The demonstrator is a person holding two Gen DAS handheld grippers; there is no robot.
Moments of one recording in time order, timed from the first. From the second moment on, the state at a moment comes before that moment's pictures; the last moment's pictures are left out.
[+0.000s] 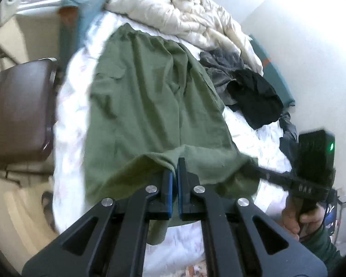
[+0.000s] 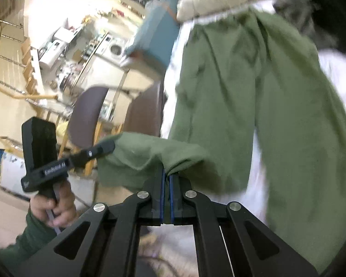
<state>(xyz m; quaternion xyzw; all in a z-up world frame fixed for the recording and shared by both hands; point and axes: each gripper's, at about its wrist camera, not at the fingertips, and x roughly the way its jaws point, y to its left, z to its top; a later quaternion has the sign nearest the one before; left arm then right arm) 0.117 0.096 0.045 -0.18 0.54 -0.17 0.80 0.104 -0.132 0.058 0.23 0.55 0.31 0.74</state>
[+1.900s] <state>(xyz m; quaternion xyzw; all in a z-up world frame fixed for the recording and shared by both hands) 0.332 0.122 -0.135 -0.01 0.55 -0.08 0.83 0.352 -0.142 -0.104 0.11 0.59 0.22 0.77</state>
